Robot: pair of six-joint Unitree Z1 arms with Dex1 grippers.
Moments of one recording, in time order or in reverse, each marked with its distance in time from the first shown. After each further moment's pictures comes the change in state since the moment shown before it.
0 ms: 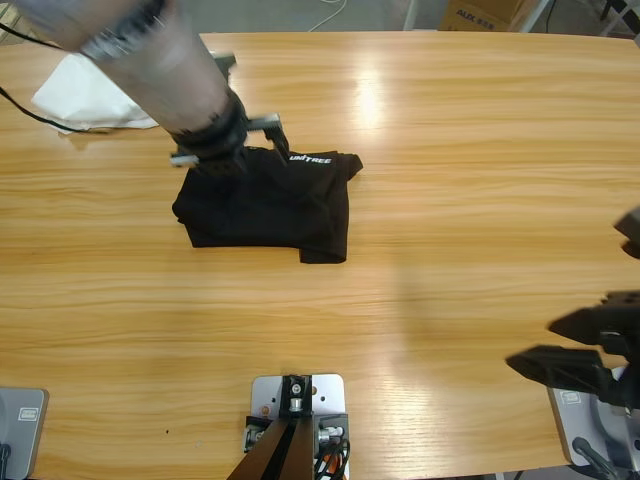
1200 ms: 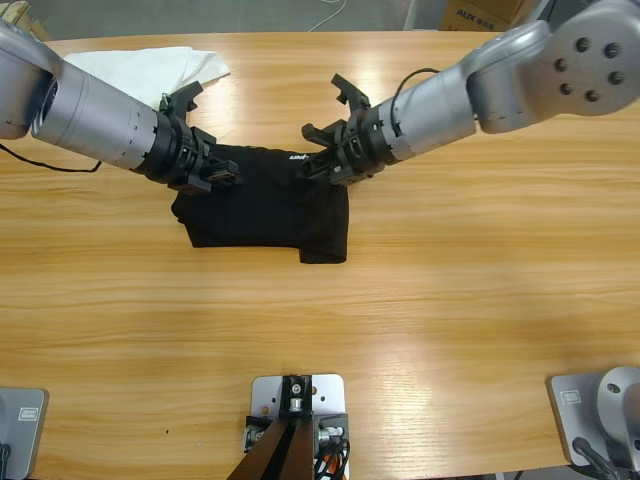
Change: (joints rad) arm 0 0.225 -0.164 0.658 -0.731 -0.342 0.292; arm 1 -0.588 0.821 -0.134 -0.870 0.653 -0.296
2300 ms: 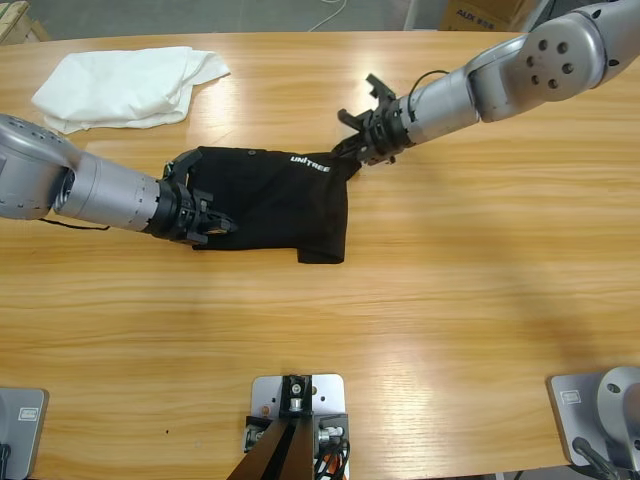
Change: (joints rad) arm 0 0.014 0.043 0.317 -0.353 -0.063 -0.011; arm 1 -0.181 0.127 -0.040 -0.016 -0.008 -0.044
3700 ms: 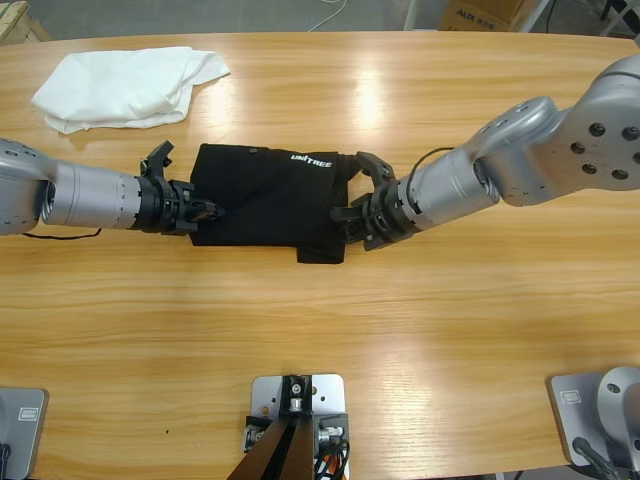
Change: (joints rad) arm 0 0.061 -0.006 0.152 -0.265 0.043 -0.136; arm 1 0.268 -0.200 0.242 0.098 -0.191 0.005
